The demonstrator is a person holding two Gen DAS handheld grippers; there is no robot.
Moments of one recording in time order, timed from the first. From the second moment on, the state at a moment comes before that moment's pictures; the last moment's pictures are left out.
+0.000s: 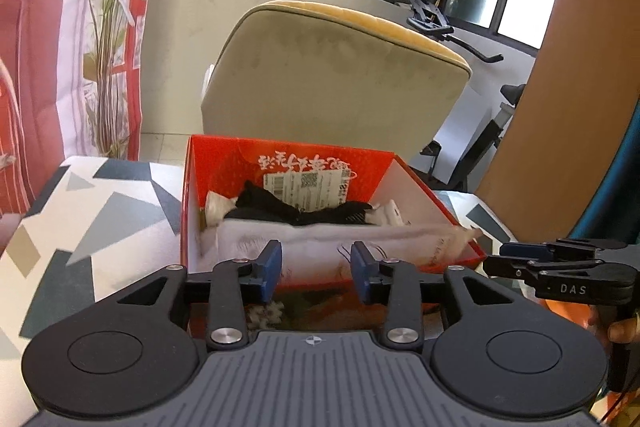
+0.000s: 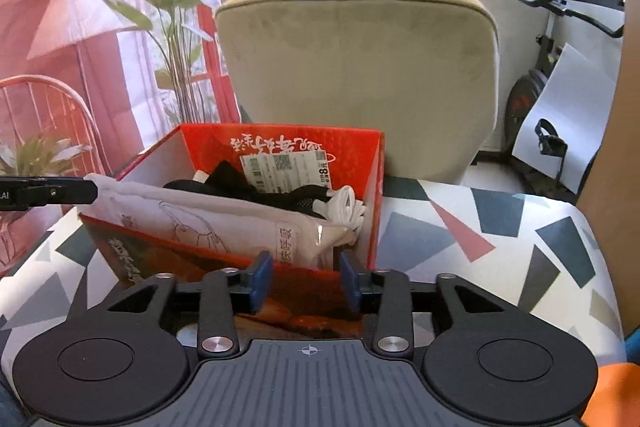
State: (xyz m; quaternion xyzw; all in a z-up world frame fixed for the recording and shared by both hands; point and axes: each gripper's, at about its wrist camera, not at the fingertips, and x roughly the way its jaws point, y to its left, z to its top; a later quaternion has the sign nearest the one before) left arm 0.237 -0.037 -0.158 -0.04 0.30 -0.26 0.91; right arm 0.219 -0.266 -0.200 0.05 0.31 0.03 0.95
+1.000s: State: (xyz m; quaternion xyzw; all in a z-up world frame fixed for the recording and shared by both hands) left arm 0.181 -0.029 -0.244 -0.04 0.35 -0.23 0.91; right arm 0.136 -0.317 -0.282 -0.05 0.34 -0.03 0.94
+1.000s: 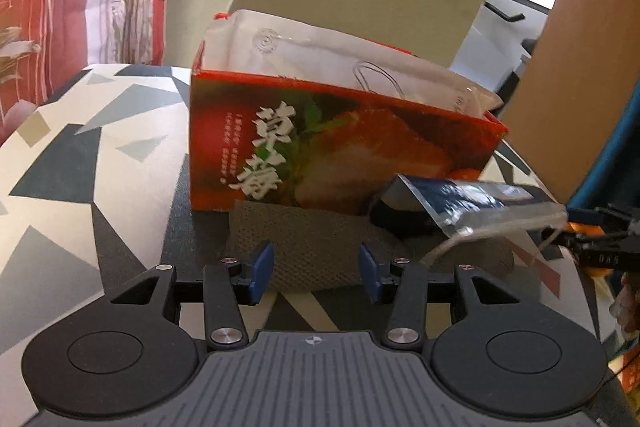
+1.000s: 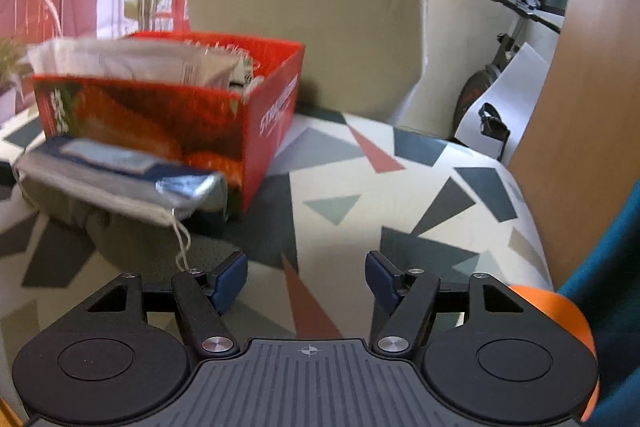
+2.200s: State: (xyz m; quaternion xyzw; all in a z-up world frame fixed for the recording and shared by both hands) left arm 0.225 -0.105 -0.257 -0.02 0.34 -0.33 0.88; right arm 0.201 -0.290 -0.302 0.11 0.28 0.05 0.95
